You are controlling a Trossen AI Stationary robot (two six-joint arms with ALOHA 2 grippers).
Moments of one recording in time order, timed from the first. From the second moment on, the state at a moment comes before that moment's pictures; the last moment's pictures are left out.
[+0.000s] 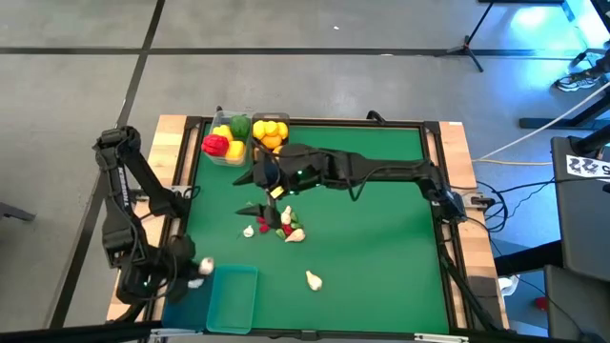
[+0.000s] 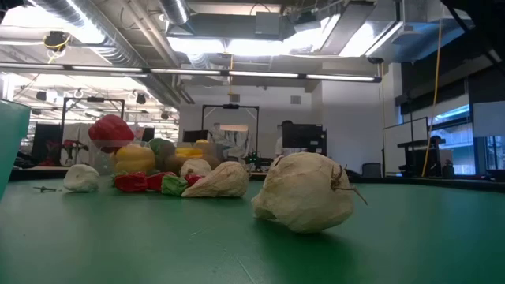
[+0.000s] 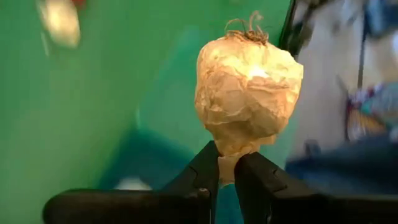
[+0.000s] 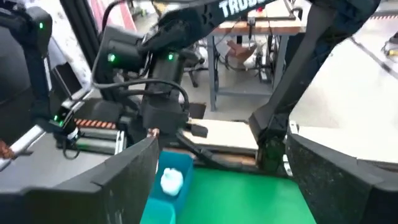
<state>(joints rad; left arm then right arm) -1.25 1.18 0.94 -0.87 -0.59 -1.67 0.08 2.16 2.36 -0.43 -0.19 0.04</state>
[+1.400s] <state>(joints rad) -1.21 1.18 0.94 -0.94 -0.48 -1.96 0.09 2.53 2.31 -0.42 -0.14 -0.06</state>
